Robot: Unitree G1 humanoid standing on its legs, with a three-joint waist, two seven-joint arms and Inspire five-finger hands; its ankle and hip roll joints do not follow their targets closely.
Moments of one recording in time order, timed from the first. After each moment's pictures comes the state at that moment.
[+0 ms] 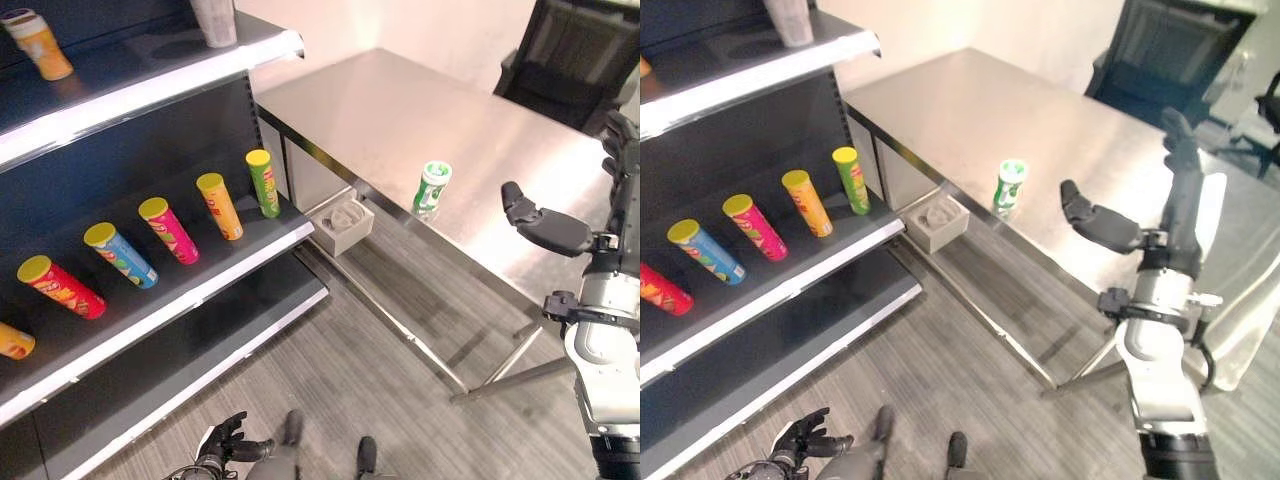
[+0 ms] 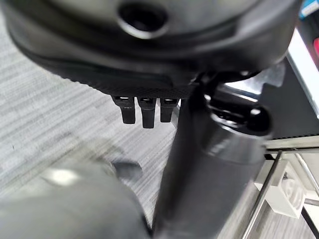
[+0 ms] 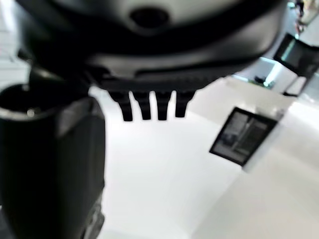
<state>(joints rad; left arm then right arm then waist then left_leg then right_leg) 0.13 0.21 -0.11 0.85 -0.19 -0.04 0.04 -0.12 -0.66 -0.18 -0.12 0.02 -0.14 -0.43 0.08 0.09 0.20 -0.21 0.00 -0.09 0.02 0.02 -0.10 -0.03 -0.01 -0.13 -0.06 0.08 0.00</state>
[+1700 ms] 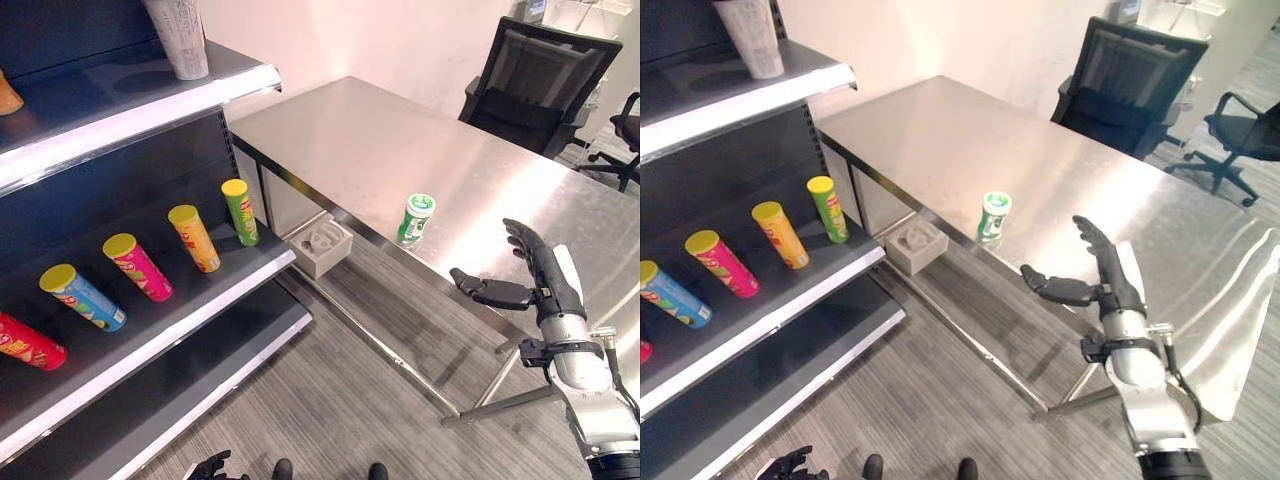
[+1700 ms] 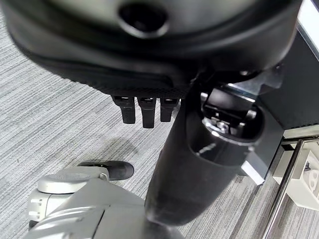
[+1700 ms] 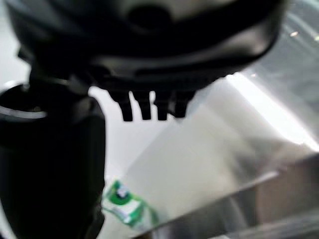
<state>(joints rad) 0.23 0.26 -0.07 0.90 -0.12 -0.04 0.01 -0.02 -0.66 -0.08 0.10 0.07 -0.08 -0.16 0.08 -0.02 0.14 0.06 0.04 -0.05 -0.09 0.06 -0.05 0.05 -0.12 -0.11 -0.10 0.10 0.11</state>
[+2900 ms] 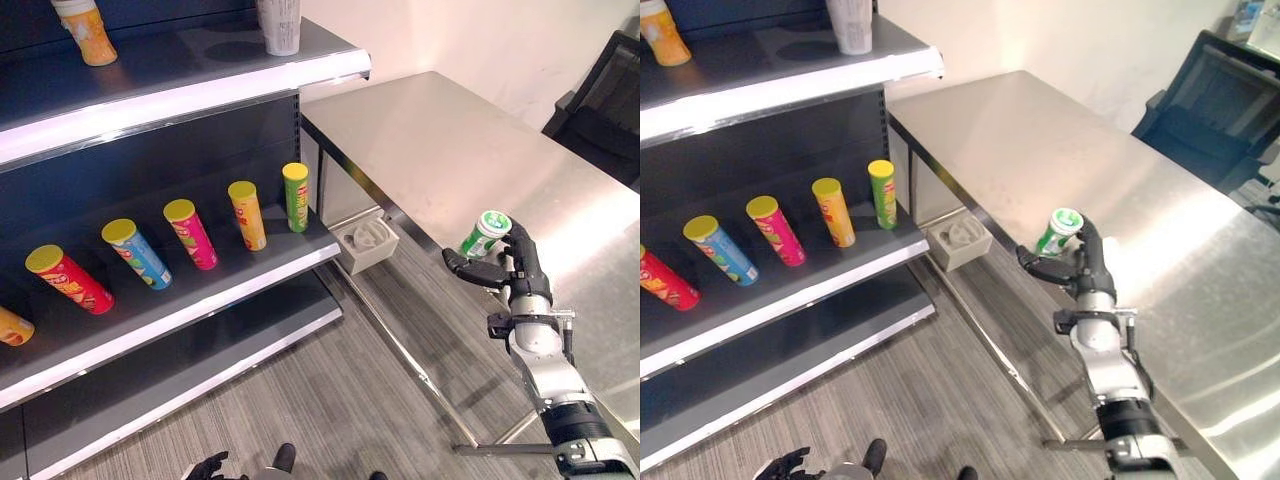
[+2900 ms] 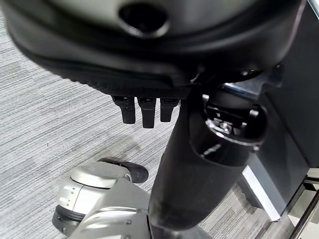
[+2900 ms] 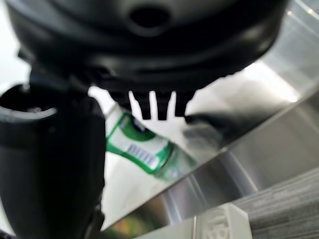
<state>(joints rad) 0.22 0.27 -0.08 0.90 -0.13 -0.03 0.02 -0.32 -0.57 0.03 0.40 0.09 -0.01 -0.33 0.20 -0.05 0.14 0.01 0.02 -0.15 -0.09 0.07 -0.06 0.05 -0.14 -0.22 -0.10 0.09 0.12</state>
